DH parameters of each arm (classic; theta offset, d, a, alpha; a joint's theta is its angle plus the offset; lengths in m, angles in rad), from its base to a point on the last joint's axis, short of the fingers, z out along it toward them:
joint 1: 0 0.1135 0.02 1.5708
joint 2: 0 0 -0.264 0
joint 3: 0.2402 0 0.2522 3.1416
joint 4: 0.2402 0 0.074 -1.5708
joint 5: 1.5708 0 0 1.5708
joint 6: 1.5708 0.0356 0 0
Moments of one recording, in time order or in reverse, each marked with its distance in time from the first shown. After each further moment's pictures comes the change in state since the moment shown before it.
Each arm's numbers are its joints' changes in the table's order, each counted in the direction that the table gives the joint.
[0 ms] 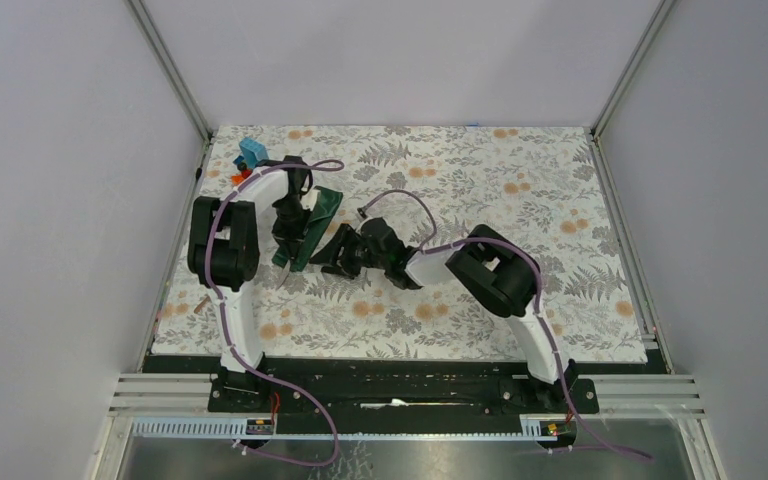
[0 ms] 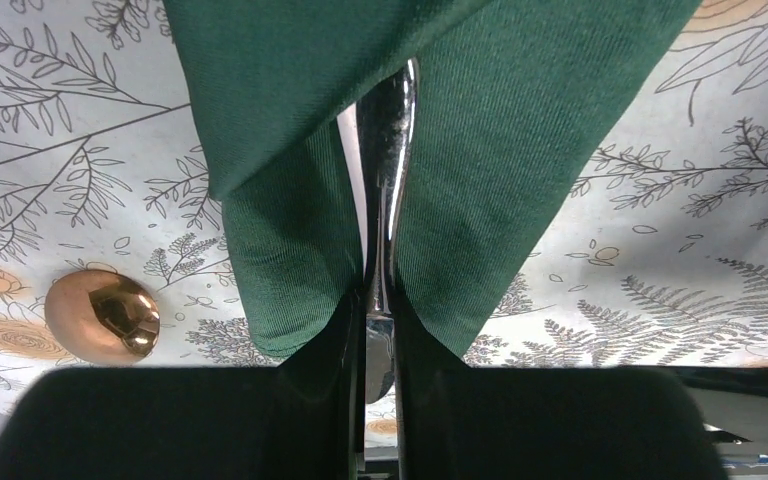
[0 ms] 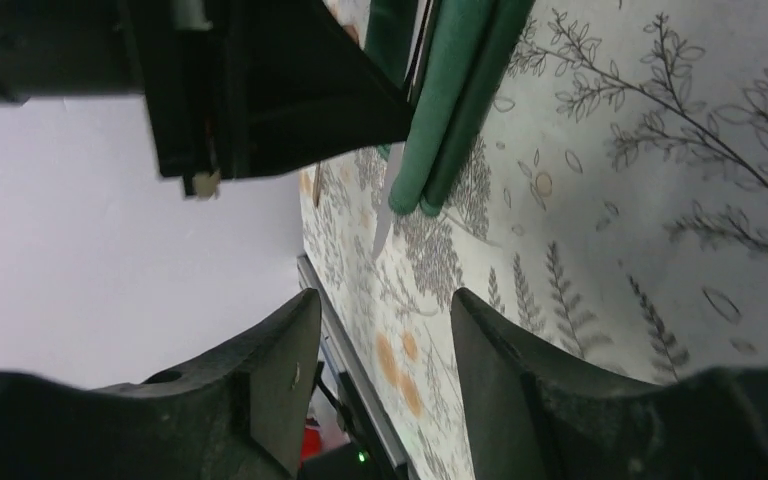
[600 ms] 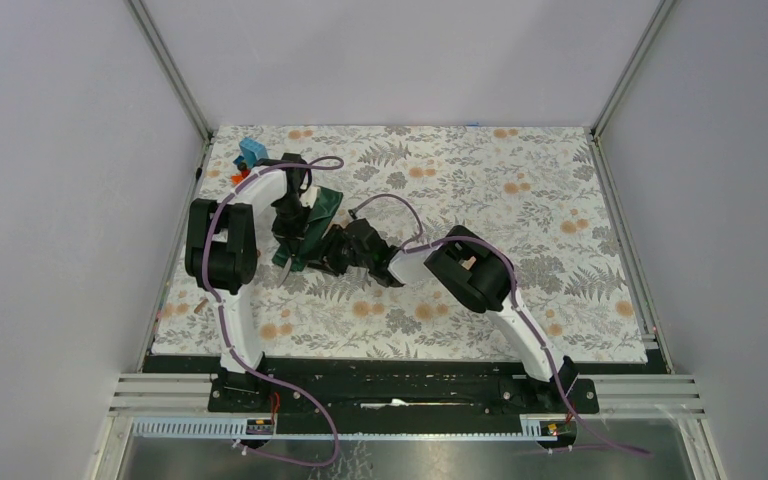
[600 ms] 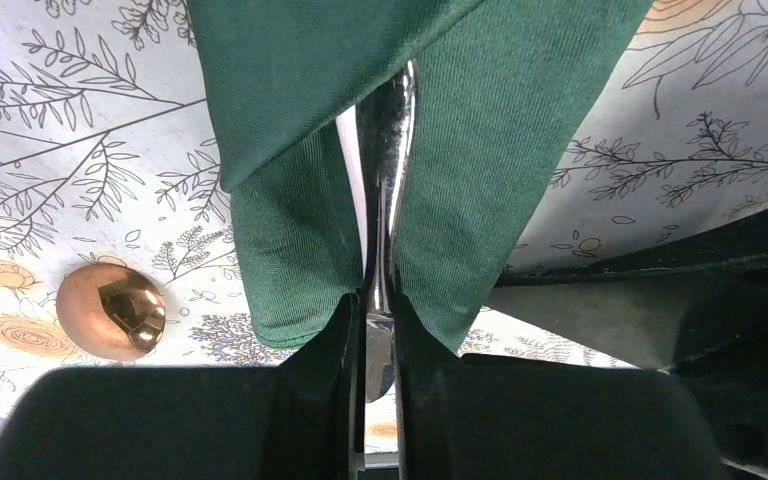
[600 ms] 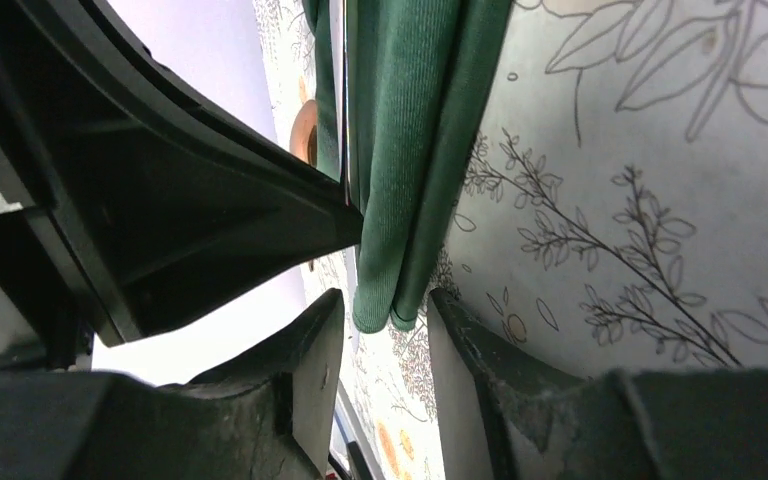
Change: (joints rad) left arm 0.000 0.033 -0.012 -0.022 0.009 0.000; right arm 0.030 -0.214 0.225 0.009 0.081 0.110
